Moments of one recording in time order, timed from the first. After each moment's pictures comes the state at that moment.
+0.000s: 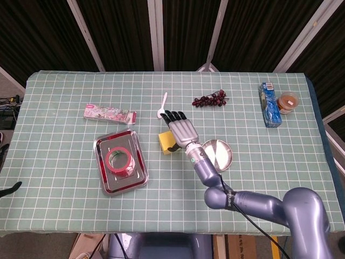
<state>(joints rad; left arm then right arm) -0.08 -1.12 -0.10 -1.58 1.40 1.50 0.10 1.09 -1.68 0.36 -1.35 -0.65 0.86 -0.49</state>
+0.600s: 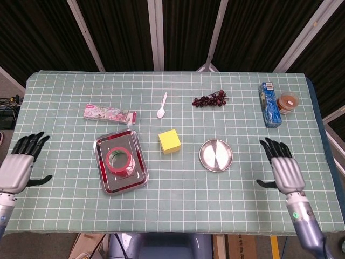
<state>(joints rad) -0.25 -1.04 -0.12 -1.74 1.43 1.24 0.12 0.40 -1.09 -0.05 -1.90 -1.19 1.37 -0.19</state>
